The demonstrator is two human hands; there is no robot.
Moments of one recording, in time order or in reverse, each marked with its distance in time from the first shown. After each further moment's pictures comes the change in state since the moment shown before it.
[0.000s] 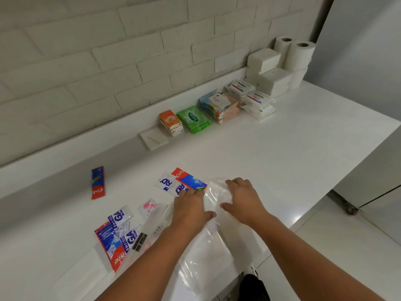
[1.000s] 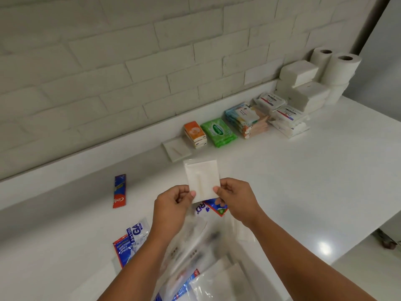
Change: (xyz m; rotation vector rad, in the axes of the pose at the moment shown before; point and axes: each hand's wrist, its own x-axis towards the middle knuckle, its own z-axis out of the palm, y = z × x) left_hand 0.008 -0.062 -0.067 -1.074 0.366 -0.227; right_hand 0.059 -0.075 -0.024 0.986 -0.035 -0.002
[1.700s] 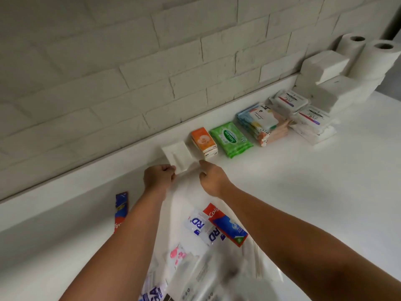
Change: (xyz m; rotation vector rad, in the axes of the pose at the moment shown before) left_hand 0.213 -0.041 -0.024 0.068 0.215 -0.307; right_hand 0.168 -0.006 0.074 -0.478 -0.155 -0.031
